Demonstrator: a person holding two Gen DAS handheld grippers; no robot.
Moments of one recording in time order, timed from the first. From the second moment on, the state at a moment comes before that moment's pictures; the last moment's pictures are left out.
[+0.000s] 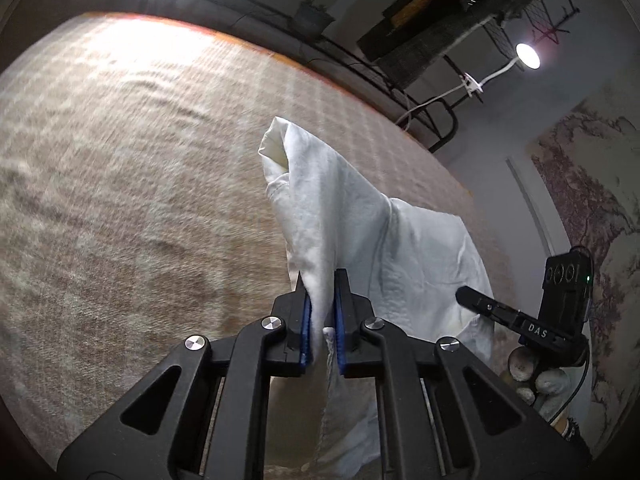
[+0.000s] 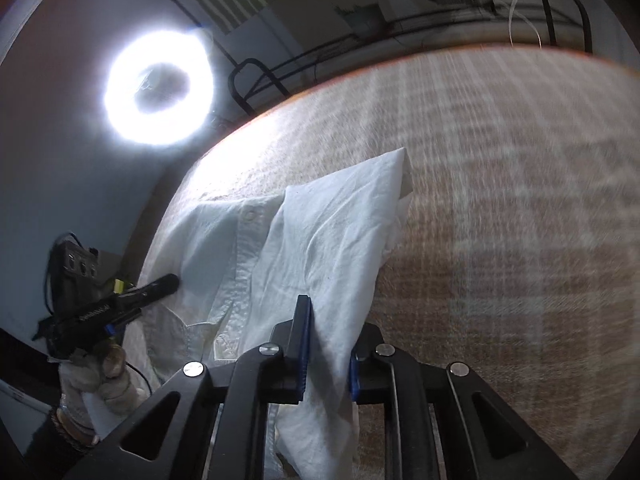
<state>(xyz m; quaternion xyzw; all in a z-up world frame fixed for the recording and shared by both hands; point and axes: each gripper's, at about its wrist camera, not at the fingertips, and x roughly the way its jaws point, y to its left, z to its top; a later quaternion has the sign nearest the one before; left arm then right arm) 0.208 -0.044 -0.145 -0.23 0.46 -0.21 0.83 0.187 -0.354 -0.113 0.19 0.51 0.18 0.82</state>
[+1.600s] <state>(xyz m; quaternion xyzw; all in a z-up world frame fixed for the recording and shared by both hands) 0.394 -0.486 -0.153 -0.07 0.42 -0.27 0.86 0.313 -0.708 -0.098 0.05 0.45 -0.13 0.88</state>
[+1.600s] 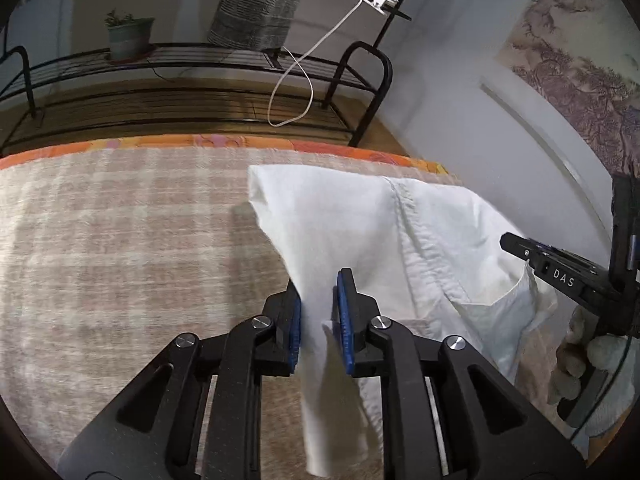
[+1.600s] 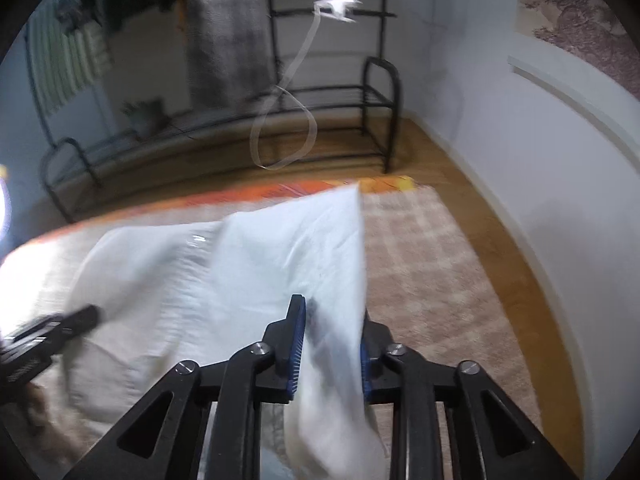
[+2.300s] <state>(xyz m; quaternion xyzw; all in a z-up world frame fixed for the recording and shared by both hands) 0.276 -0.398 -0.033 -0.05 0.35 -0.29 0.89 0.215 -0.663 0.028 0.06 0.39 -0.16 0.90</state>
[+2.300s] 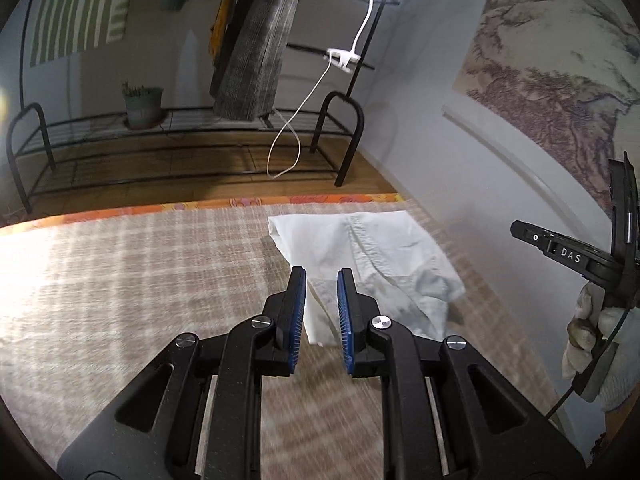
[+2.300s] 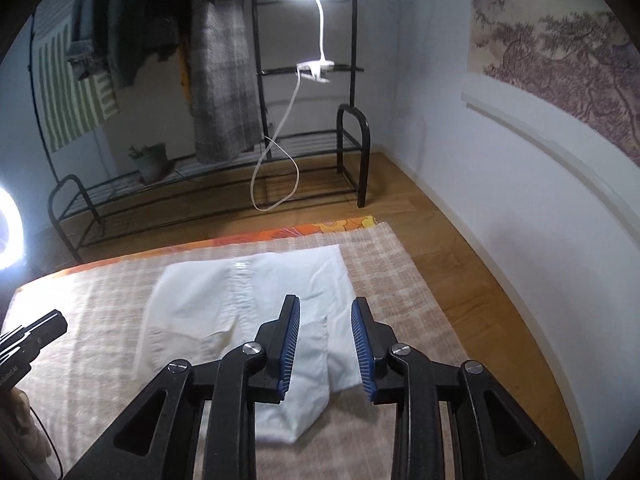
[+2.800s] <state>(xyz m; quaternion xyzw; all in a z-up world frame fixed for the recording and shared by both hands) 0.142 -0.326 0.043 -0.03 0.29 -0.32 0.90 0.104 -0.572 0.103 0.10 0.35 -0.12 0.92</state>
